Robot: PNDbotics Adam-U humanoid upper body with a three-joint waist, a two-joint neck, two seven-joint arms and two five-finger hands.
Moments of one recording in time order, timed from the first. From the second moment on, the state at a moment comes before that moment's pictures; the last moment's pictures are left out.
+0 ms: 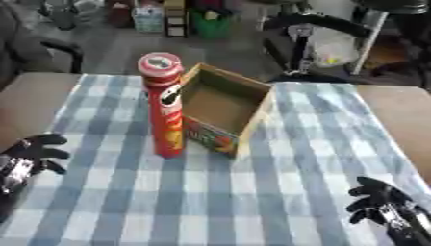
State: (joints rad) left arm 0.05 0.23 0.37 -1.86 0.06 -0.12 -0.48; right arm 0.06 -0.14 0.04 -1.78 -0.09 -0.10 0.32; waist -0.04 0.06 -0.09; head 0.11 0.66
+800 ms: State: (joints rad) left arm -0.33 1.07 0.16 -1.65 0.10 -0.46 -0.38; right arm 0.06 -0.16 0.04 -1.78 -0.09 -0.10 0.33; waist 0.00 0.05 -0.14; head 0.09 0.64
